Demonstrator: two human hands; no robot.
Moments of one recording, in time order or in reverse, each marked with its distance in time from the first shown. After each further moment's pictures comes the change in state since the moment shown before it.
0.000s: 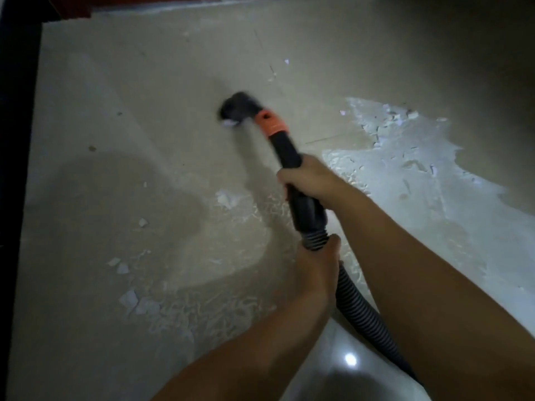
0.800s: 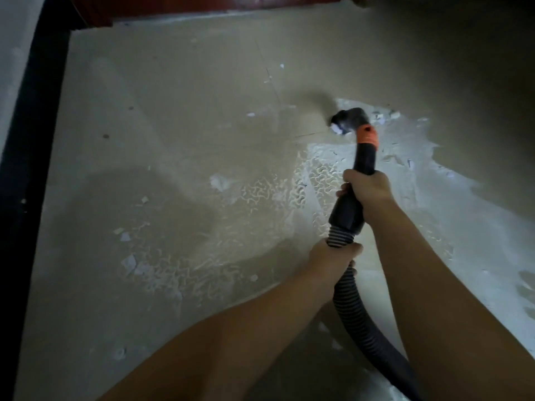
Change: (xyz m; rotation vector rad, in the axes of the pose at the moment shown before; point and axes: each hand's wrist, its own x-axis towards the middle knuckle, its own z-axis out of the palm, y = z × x) left_hand -0.055 -0.021 0.035 0.241 -0.210 -0.122; right_hand -0.069 0.062 -0.086 0.382 0.435 0.226
